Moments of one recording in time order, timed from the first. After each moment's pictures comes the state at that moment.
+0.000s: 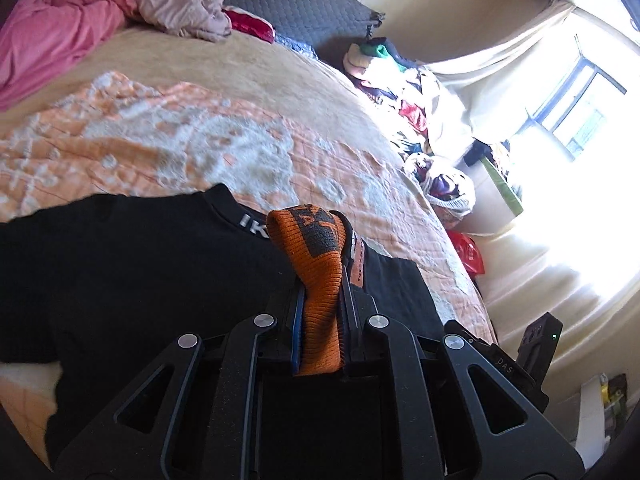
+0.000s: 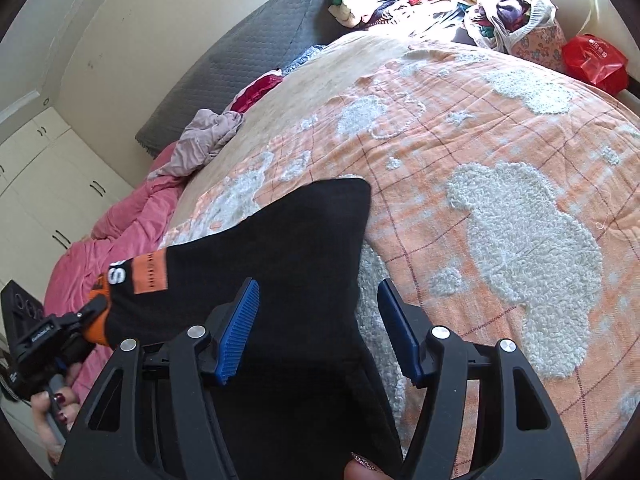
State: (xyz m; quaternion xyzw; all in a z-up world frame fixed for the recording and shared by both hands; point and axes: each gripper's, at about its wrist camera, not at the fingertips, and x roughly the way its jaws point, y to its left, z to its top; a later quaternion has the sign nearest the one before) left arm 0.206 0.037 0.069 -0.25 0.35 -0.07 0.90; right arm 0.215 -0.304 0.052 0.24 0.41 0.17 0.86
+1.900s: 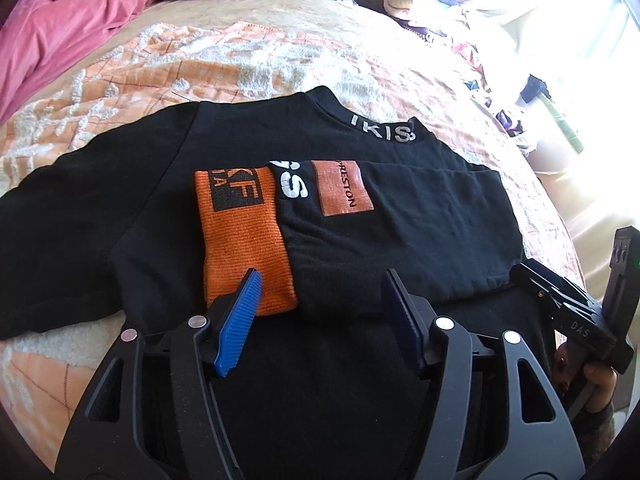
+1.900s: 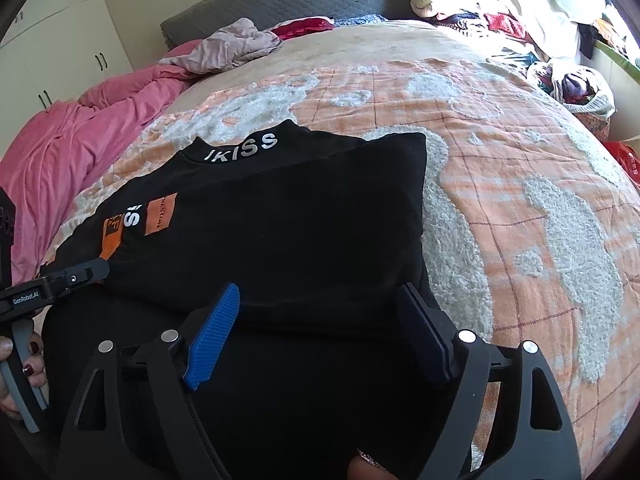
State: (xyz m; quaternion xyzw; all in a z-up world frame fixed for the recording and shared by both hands) left arm 0.178 0.057 -0.015 -0.16 0.46 -0.01 0.88; right arm 0.199 -0.209 0.028 0.01 0.45 0.20 0.87
